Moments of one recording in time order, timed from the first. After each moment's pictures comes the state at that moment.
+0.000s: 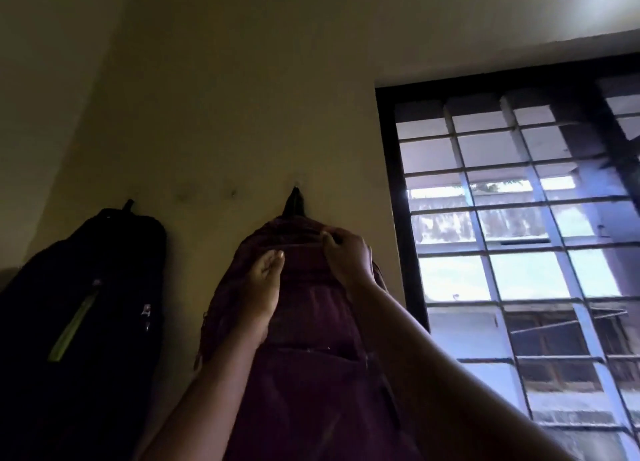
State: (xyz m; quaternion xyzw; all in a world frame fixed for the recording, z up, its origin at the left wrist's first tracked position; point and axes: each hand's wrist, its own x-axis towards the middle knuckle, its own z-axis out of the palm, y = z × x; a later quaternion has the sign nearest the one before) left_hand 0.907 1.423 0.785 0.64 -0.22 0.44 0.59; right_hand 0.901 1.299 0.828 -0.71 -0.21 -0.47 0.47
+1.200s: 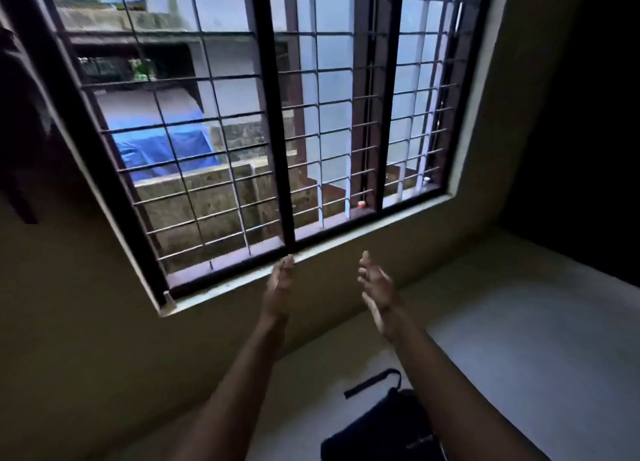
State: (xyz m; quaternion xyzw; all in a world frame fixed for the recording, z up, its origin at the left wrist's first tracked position) left_hand 0.498 1.030 0.327 0.67 -0.17 -0.16 0.70; right_hand 0.405 0.899 0.325 -0.56 0.32 -0.22 0.73
